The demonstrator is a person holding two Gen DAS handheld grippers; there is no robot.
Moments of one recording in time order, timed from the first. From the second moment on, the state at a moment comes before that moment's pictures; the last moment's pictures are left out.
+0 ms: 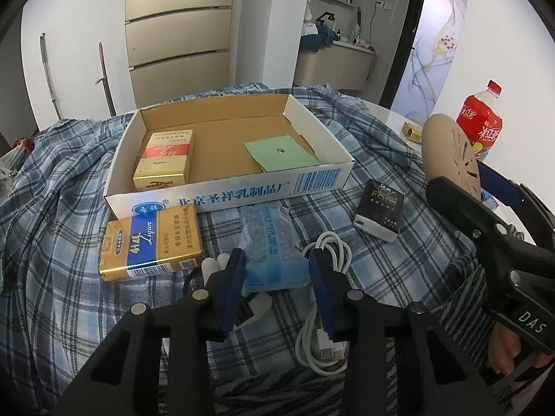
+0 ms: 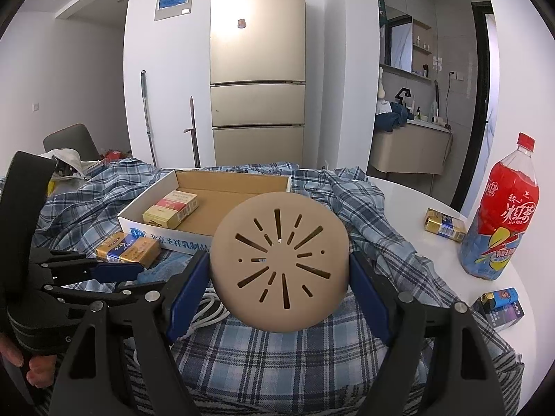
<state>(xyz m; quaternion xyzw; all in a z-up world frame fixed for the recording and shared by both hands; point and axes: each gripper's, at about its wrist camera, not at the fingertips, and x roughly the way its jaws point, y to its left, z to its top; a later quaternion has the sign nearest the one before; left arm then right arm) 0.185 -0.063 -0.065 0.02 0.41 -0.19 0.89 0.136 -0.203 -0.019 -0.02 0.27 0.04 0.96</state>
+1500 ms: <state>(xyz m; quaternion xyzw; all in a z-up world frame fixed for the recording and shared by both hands) 0.204 -0.027 0.090 -0.01 0.16 -0.09 0.98 0.222 -0.184 0.077 -0.02 0.22 0.10 0.97</state>
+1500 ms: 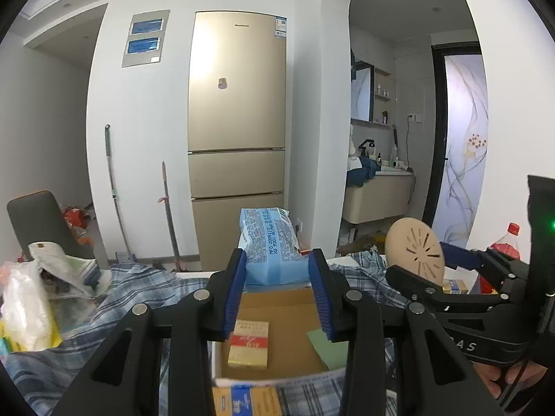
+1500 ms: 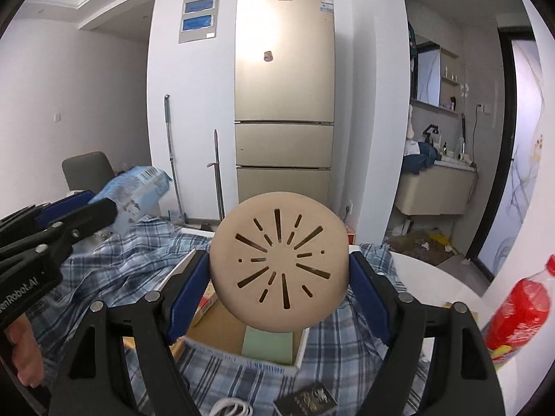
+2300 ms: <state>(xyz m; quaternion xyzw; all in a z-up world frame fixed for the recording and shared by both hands) 0.260 -0.025 -0.027 -0.02 0.27 -0.11 0.96 0.276 -0.169 -0.043 -0.07 0.33 0.15 0.93</state>
